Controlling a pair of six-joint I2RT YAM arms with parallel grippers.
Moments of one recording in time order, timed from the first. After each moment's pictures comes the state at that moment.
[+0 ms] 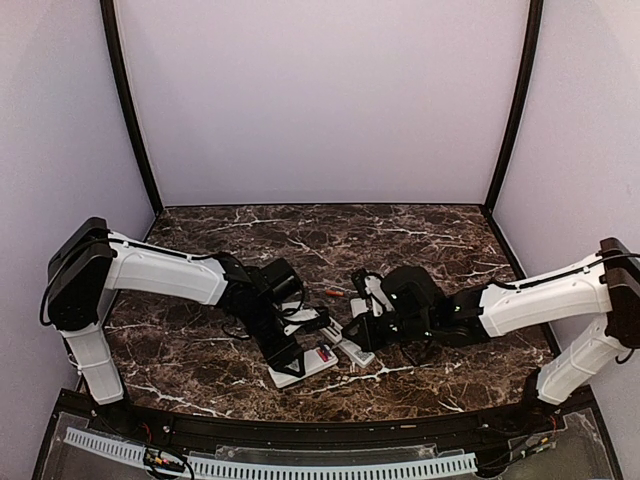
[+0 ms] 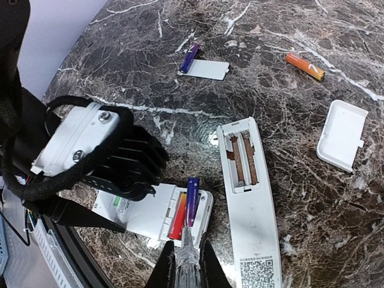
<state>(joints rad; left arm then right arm) -0.94 1.81 1.11 -0.60 0.40 0.05 1.08 1.47 0.74 0.04 -0.01 0.61</state>
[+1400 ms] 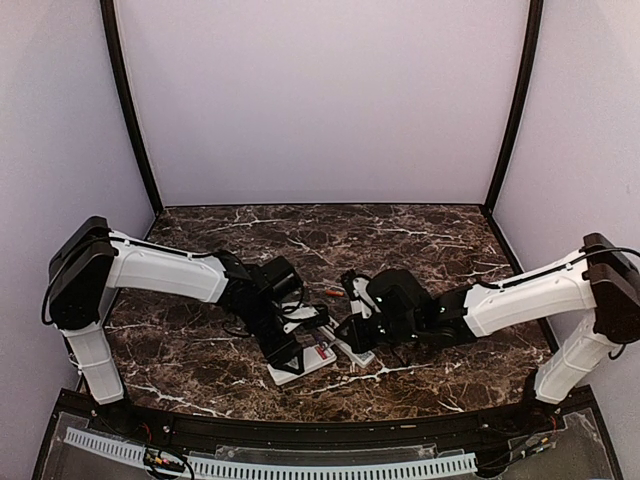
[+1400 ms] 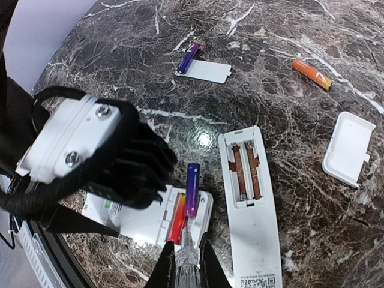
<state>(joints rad) -0.93 1.82 1.12 -0.62 0.38 0.07 1.10 1.55 0.80 0.03 0.04 0.57</state>
